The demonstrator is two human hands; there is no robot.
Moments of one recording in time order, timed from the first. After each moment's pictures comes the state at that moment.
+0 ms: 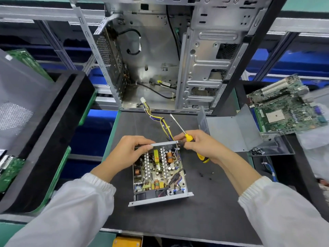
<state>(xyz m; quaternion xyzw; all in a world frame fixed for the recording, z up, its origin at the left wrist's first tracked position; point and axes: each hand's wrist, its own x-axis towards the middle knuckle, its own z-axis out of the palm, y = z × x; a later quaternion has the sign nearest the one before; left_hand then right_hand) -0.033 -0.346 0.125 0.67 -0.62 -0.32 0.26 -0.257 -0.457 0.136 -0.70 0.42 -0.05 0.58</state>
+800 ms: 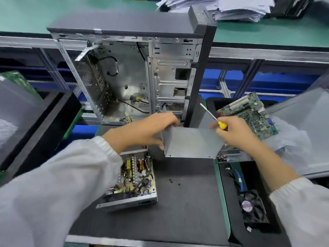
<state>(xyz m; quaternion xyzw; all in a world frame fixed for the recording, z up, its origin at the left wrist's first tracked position) -0.131 -0.443 0.214 0.45 -0.87 -0.16 0.12 -0.407 -0.517 0.210 -0.81 0.52 -0.14 0.25</state>
